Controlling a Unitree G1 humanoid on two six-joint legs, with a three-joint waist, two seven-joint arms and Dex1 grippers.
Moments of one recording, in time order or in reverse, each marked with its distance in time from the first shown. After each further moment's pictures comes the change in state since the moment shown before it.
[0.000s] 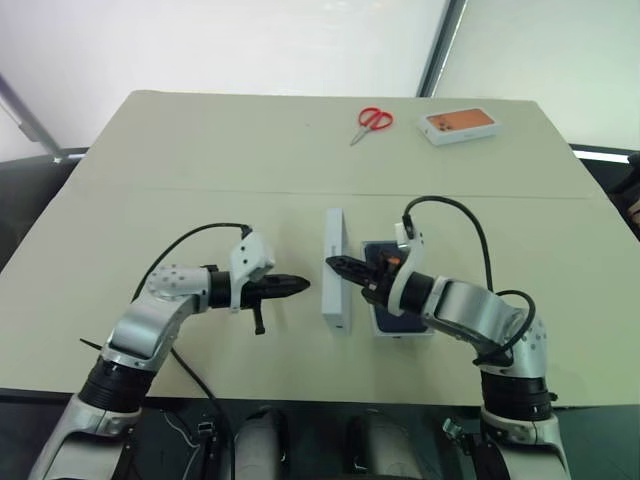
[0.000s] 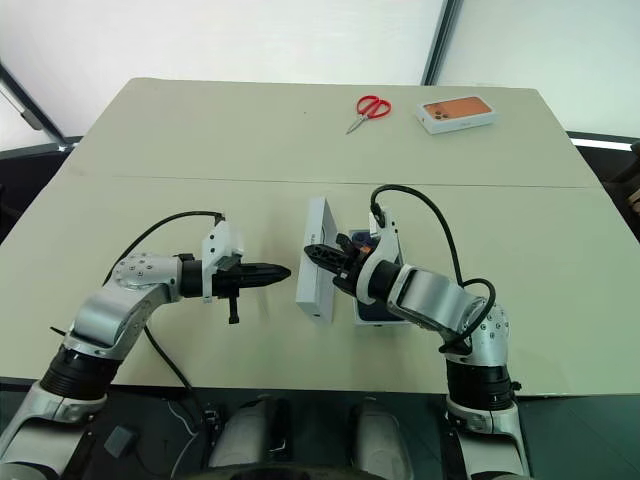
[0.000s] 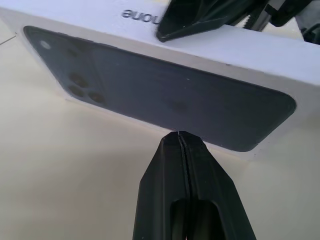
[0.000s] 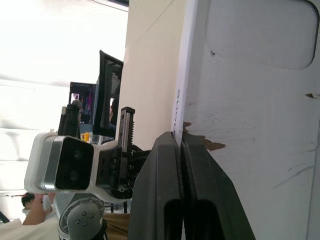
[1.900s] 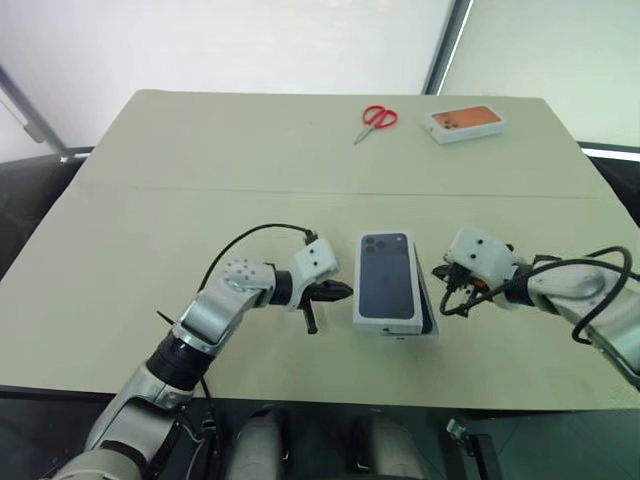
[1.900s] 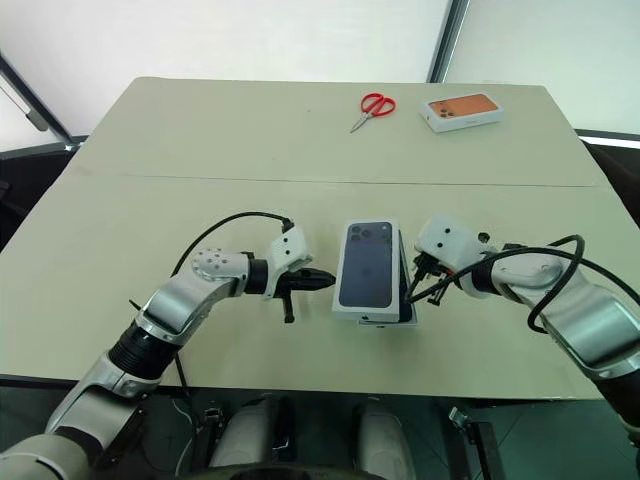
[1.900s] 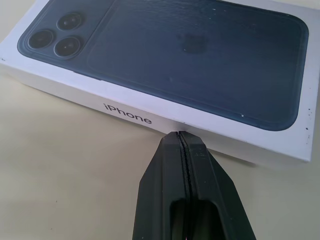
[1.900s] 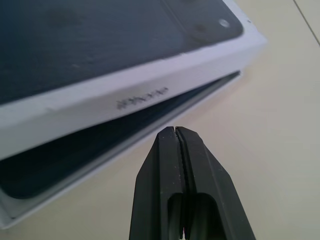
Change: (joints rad) left arm -0.175 -0.191 -0.213 0.071 0.148 0.178 0.150; right arm 0.044 -0.909 0.276 -0.221 -1.562 -0.266 1.350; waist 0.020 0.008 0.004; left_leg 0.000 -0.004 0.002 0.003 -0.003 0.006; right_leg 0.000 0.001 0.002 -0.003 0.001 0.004
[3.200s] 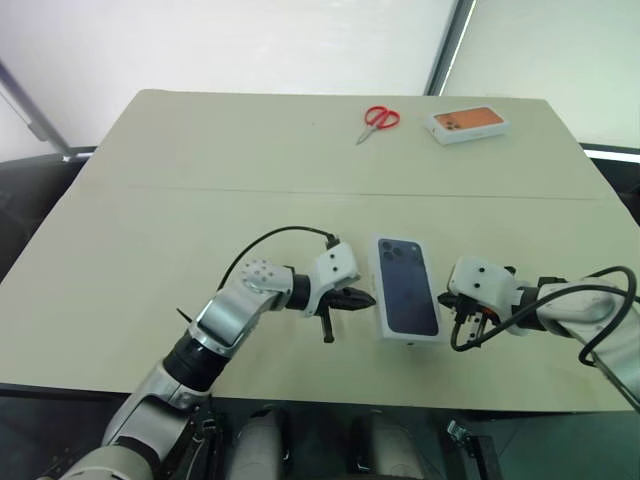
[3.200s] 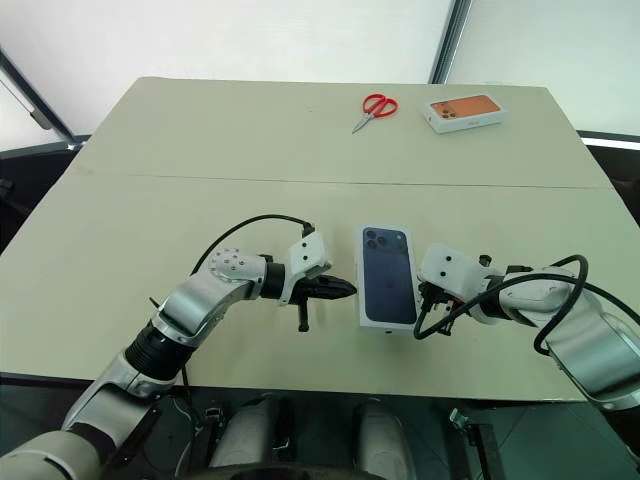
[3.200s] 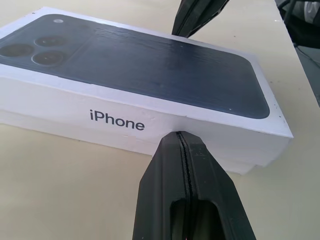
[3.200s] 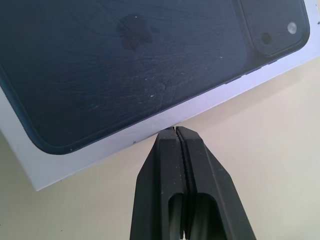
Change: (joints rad) left arm -0.021 -0.056 -0.049 -0.027 0.004 0.026 -0.046; right arm 0.152 0.011 -0.083 -0.064 -0.137 0.002 0.164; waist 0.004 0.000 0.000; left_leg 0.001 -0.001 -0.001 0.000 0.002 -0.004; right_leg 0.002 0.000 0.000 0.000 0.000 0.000
